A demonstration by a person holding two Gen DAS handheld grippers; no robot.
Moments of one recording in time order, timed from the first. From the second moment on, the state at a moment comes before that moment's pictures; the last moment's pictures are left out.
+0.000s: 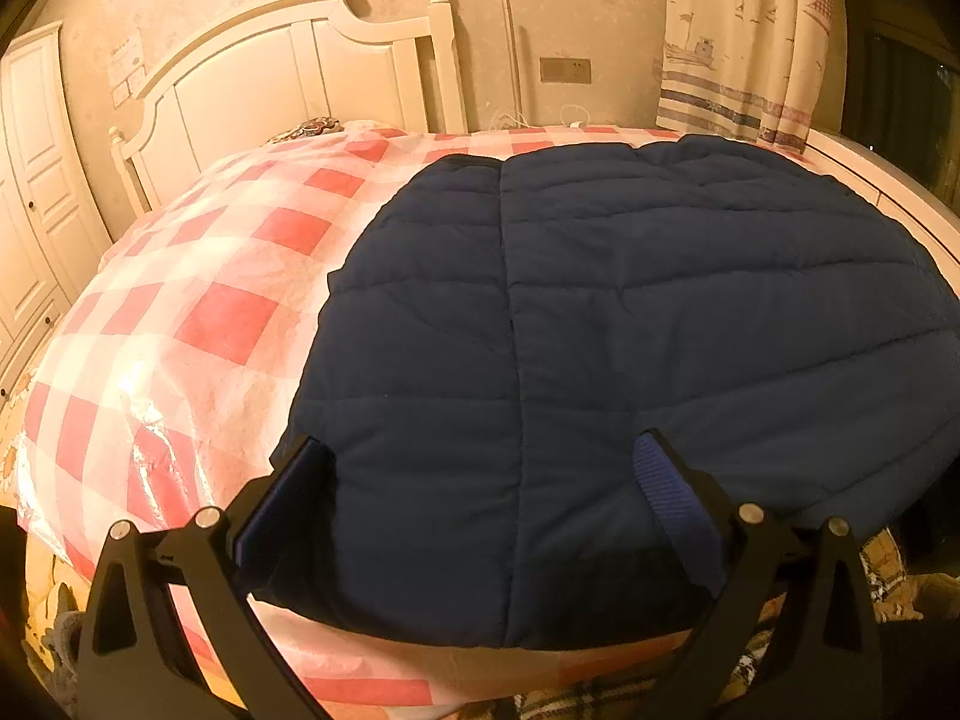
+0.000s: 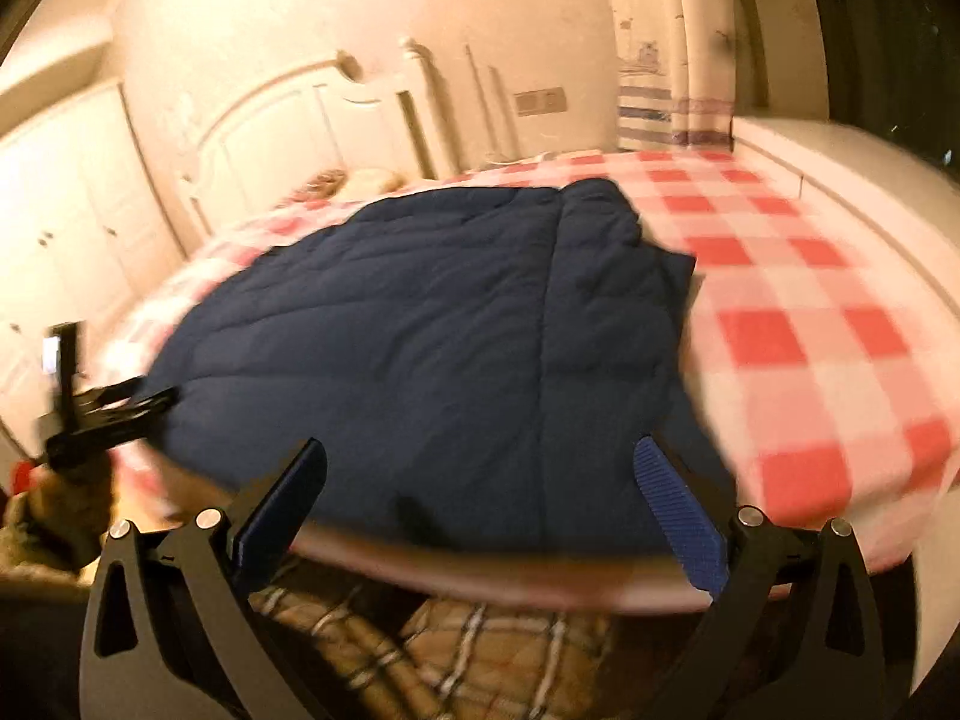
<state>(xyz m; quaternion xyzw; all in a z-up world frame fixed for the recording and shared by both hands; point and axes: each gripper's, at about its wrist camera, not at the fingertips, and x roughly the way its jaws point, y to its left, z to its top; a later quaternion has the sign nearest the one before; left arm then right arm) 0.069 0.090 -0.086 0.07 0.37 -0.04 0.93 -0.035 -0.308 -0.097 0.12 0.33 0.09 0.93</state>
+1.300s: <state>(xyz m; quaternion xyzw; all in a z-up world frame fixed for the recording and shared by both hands) 0.128 0.003 0.008 0.10 0.32 -0.09 0.94 0.026 -0.314 -0.117 0.23 0.25 0.05 0.94</state>
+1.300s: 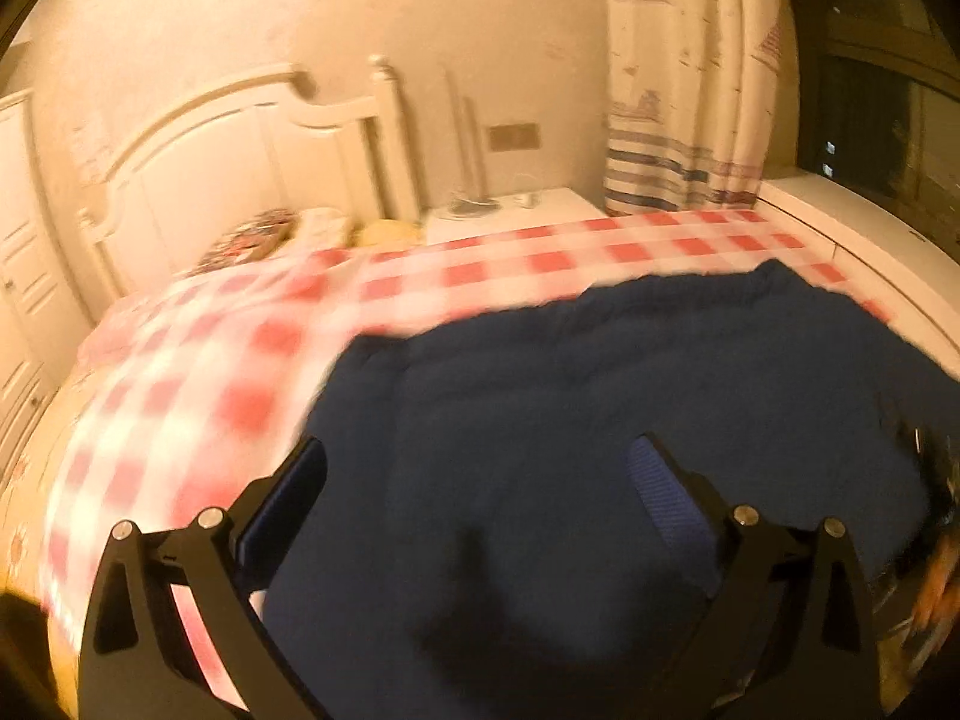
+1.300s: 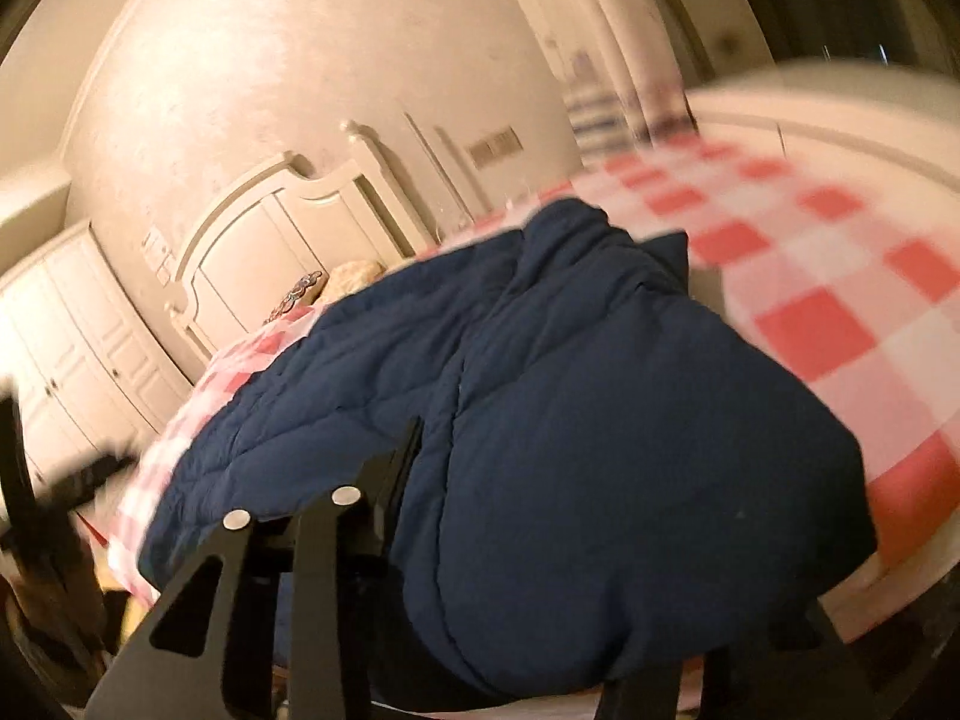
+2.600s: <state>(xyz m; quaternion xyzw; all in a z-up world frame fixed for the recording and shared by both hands) 0.048 0.239 -0.004 -0.09 0.27 0.01 0.96 0.048 -0.019 0.001 -0.26 0.15 0.14 0.94</state>
